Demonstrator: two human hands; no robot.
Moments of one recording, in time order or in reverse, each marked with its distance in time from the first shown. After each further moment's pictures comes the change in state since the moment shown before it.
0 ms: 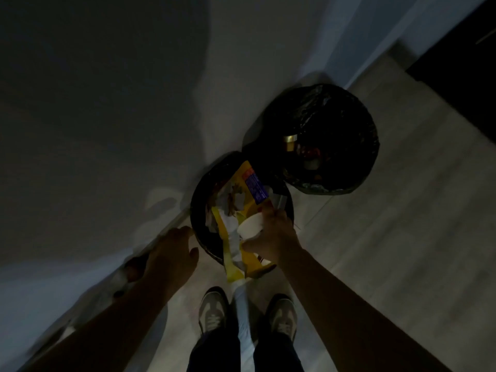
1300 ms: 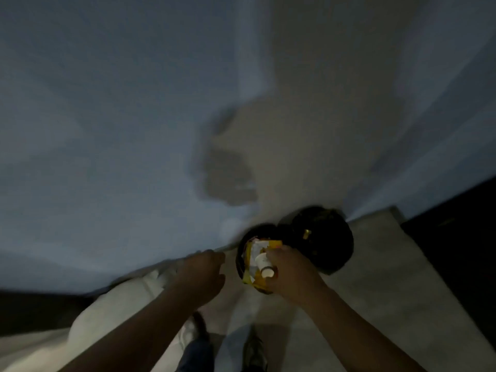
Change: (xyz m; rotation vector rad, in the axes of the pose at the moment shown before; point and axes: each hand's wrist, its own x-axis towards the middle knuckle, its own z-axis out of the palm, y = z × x) left_hand -0.361 0.094 -0.230 0.047 0.171 0.003; right_hand -0.367 -0.134 -0.179 -0.603 0.050 -0.651
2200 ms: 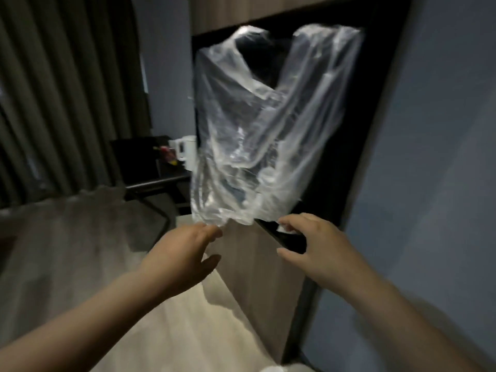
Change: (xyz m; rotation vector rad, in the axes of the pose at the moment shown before) left_hand -0.738 -0.227 -0.047 -0.027 0.893 -1.071; right_hand -0.320 -0.660 0.019 -0.184 0.100 -1.503
